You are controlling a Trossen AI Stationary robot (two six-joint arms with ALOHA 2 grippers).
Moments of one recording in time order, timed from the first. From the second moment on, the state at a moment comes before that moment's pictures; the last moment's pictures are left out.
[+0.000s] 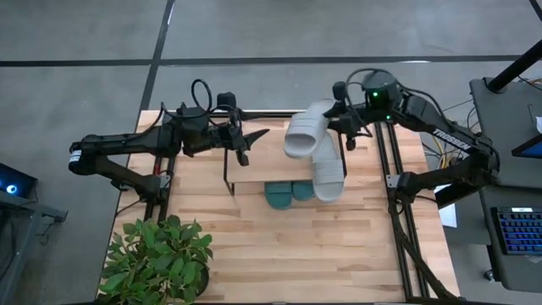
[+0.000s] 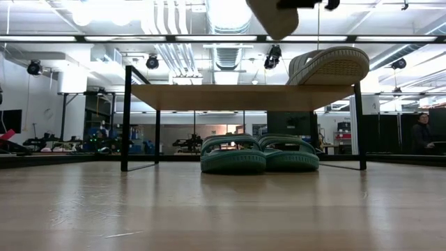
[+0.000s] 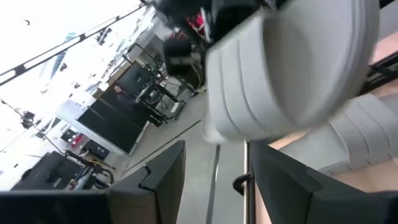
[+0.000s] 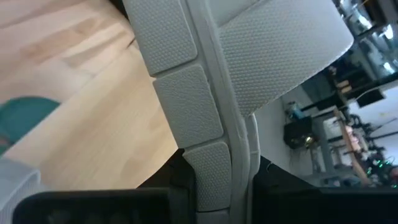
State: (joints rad) left arm 0.06 1.24 1.32 -0.11 -0.30 0.77; right arm -0.47 1.19 1.37 -0.63 -0.38 -1.05
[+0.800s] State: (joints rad) left arm 0.06 1.40 1.37 -0.08 -0.32 0.83; right arm -0.46 1.20 1.24 -0.47 -0.30 -1.08
